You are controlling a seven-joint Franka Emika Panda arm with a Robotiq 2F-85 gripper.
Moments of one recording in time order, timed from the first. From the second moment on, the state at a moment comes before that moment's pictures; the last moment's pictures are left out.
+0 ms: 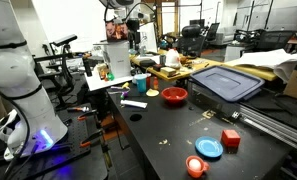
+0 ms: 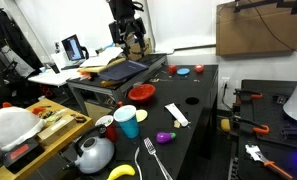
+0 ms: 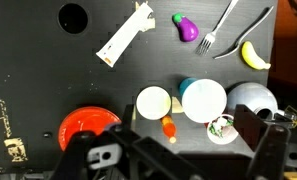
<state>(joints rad) 0.11 0.07 0.15 -1.89 0.05 1.90 0.27</state>
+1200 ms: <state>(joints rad) 0.23 0.45 0.08 -1.78 0.06 2.04 0.59</state>
